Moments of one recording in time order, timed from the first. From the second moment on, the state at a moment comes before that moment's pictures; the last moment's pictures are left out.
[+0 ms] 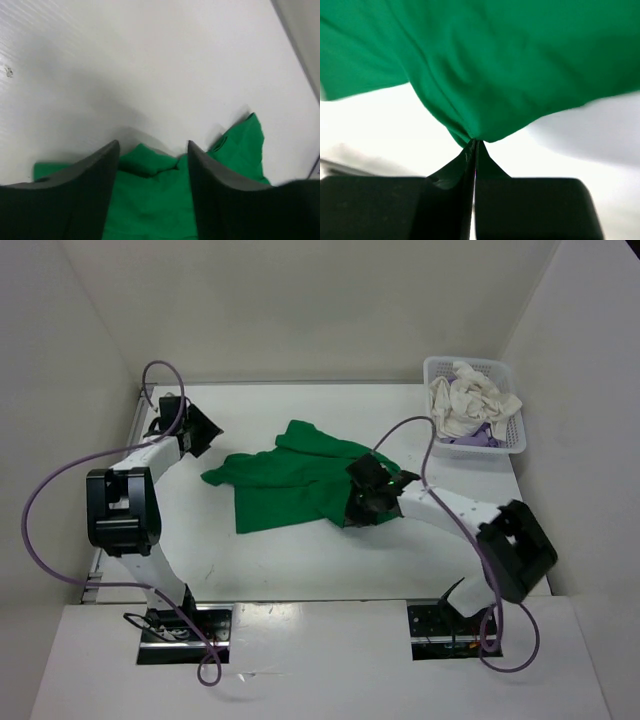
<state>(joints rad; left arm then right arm) 0.09 1.79 1.20 -0.15 0.08 -0.79 0.68 1.53 0.92 -0.49 -0.03 0.92</state>
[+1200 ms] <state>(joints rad) -0.08 1.06 0.35 -0.31 0.23 -1.16 0.44 1.19 0.76 -0.62 -0.19 0.85</state>
